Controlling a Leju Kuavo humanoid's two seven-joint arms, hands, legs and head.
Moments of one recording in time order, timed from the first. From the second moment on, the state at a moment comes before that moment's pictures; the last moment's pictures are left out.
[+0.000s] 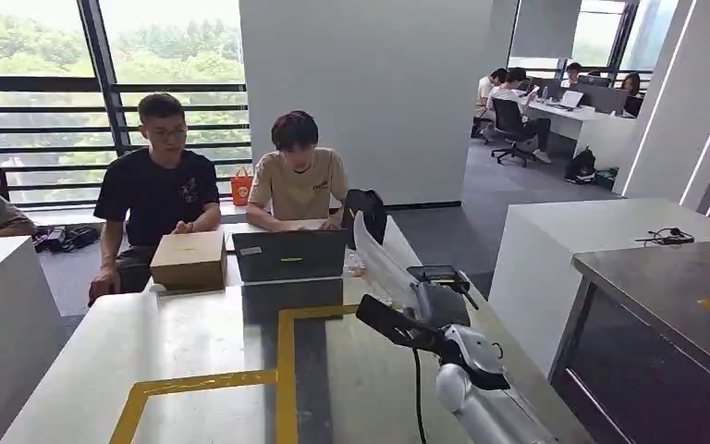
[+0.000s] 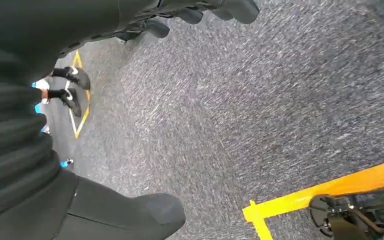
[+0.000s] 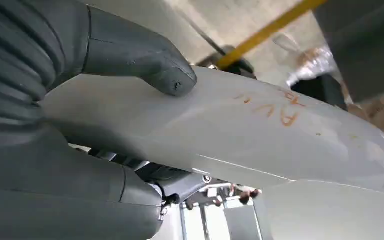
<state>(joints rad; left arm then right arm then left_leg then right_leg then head) -0.21 -0.12 0.78 -0.18 -1.36 -0.02 0.13 -1.00 -0.02 0.62 -0.51 0.81 0.03 0.03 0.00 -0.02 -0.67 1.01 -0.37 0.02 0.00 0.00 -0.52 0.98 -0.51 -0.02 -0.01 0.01</state>
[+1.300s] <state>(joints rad) -0.21 -0.12 0.79 -0.18 -1.31 -0.02 0.13 -0.94 0.09 0.73 -0.30 0.84 -0.01 -0.02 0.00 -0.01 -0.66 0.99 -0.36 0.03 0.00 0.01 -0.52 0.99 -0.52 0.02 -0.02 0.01</state>
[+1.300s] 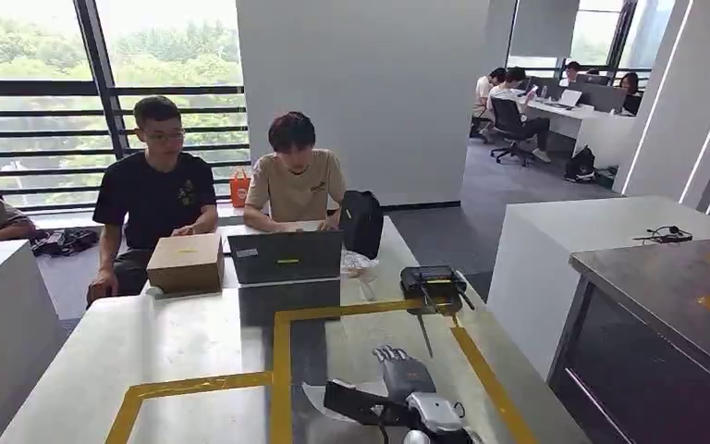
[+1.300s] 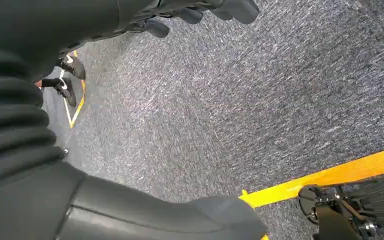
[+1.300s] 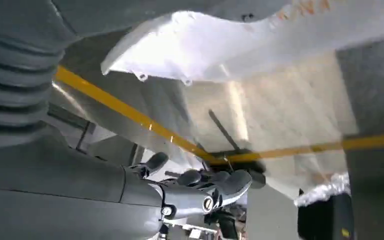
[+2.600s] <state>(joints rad) -0.19 -0.12 0.82 -0.18 -1.32 0.02 0.14 -0.92 -0.02 0.42 -1.13 0.60 -0.29 -0.20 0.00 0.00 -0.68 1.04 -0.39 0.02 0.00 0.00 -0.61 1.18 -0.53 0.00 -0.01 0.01</state>
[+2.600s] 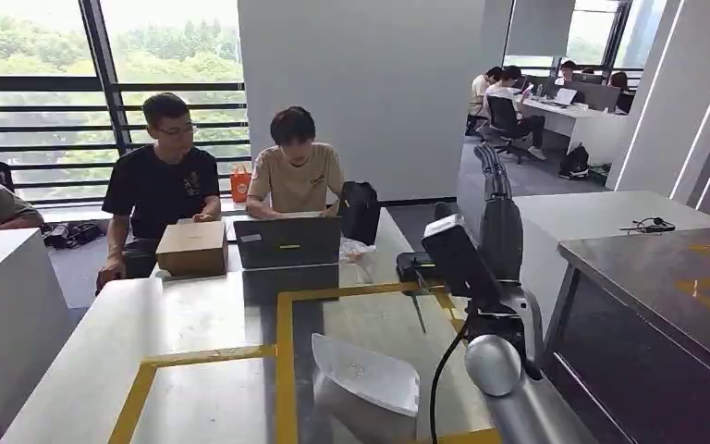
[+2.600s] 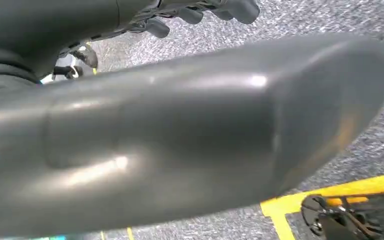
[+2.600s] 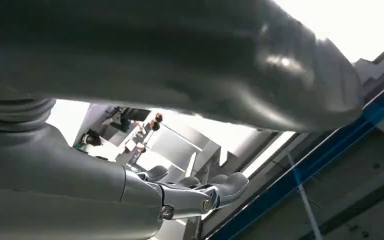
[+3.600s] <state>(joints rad) -0.20 -0.12 0.82 -0.18 -1.33 0.02 0.14 -0.92 -0.06 0.43 -1.13 0.57 -0.30 -0.24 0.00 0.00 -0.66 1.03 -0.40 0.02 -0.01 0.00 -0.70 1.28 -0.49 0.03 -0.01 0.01</state>
